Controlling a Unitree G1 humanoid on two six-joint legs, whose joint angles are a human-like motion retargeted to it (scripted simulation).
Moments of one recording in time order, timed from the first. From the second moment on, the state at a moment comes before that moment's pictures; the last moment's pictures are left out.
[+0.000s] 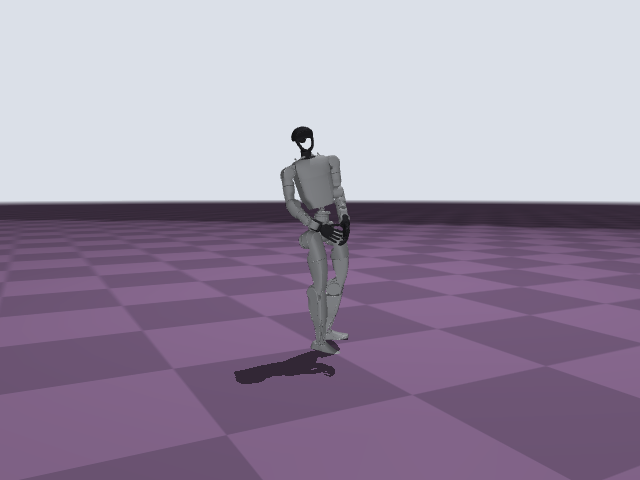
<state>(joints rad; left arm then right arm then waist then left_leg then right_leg) -0.11 -0.16 -0.27 1.14 -0.32 -0.12 -0.12 0.00 -0.16 0.53 0.73 -0.23 -0.16 0.62 -0.47 0.28 -0.18 0.03 0.25 0.68 0.20 -0.29 -0.04 -0.15 0.10 -0.03 0.05 0.07 -0.06</state>
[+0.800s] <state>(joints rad) -0.07 -0.06 -0.17 0.88 -0.25 -0.07 -0.46 0.04 -0.04 0.52 0.79 0.00 -0.17 0.30 0.01 0.09 -0.07 -0.12 0.05 0.33 0.21 -0.09 0.08 -0.02 -0.23 -0.54 0.63 -0.12 -0.01</state>
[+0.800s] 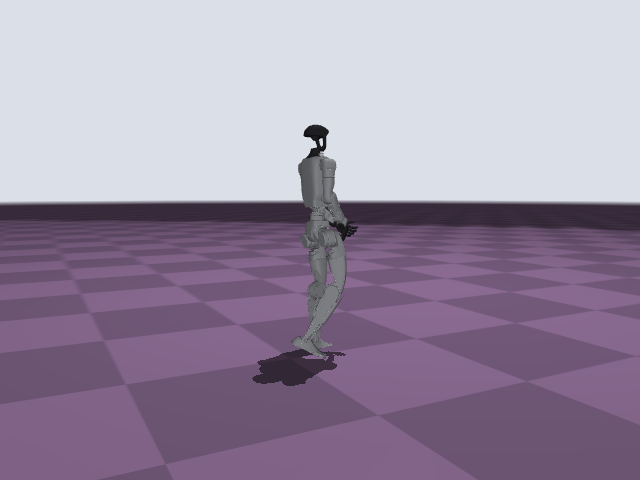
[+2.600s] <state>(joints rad) -0.02 0.13 0.21 1.52 0.12 0.04 -0.13 0.09 -0.18 0.03 1.60 -0.28 0.05 0.30 -0.21 0.00 0.08 0.05 -0.07 0.30 0.15 -0.10 0.15 -0.33 0.01 -0.16 0.24 0.05 -0.01</state>
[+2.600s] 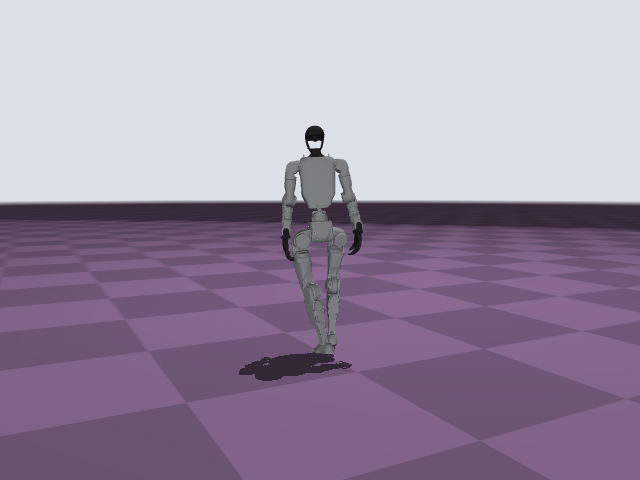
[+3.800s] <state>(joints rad) -0.12 0.18 0.18 1.60 0.13 0.06 -0.06 0.02 -0.15 0.08 1.57 -0.43 0.12 0.21 -0.20 -0.03 0.04 0.12 -0.05 0.35 0.11 -0.16 0.09 -0.33 0.00 -0.40 0.24 0.07 -0.01</state>
